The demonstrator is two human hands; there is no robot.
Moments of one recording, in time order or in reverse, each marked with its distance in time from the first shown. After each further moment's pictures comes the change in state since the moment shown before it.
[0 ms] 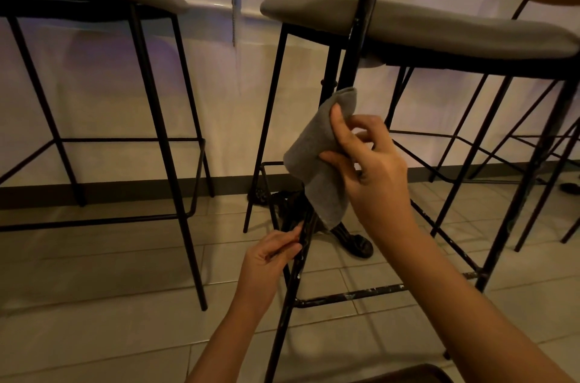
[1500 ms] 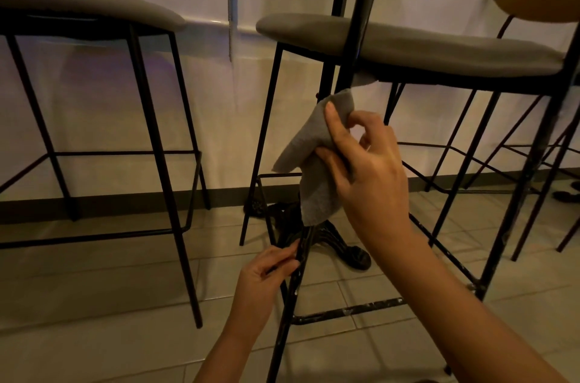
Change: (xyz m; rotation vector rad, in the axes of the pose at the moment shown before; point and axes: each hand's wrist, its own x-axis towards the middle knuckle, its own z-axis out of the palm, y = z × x) left_hand 0.001 0.003 -0.001 0.027 0.017 0.005; right_hand 0.017 -0.007 -0.005 -0.208 0.022 0.014
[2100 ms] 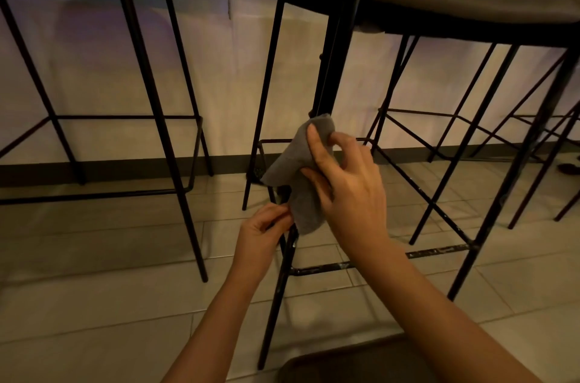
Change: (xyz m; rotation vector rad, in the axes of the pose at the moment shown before) left_hand 0.000 -0.012 -0.001 0.083 0.039 0.023; right_hand -0.068 -0.011 0.015 -0.022 -0.187 0.039
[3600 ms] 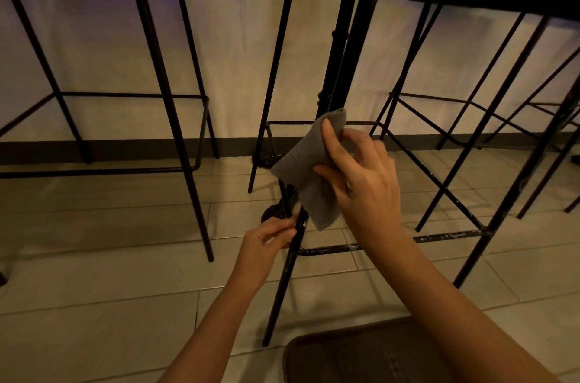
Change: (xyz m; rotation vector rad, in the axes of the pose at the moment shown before) left_hand -0.027 -0.052 -0.021 -0.034 -0.079 -0.183; right_hand -0.025 0.009 0.016 0.010 -0.014 -0.025
